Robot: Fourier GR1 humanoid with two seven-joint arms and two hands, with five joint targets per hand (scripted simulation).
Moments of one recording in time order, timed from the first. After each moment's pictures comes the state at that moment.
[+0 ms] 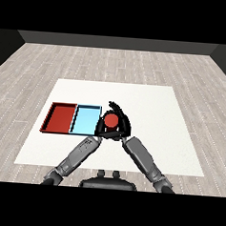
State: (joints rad) left arm -0.45 0.02 -0.55 -1.29 0.16 0.58 -0.18; right arm -0.46 -0.01 0.50 -1.41 -0.29 -0.38 -0.35
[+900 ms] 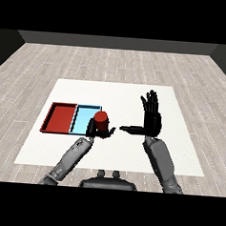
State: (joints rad) left arm -0.35 0.07 -0.46 -1.32 0.16 0.51 -0.21; right arm -0.35 -0.15 0.25 -1.76 -0.24 -0.36 -0.23
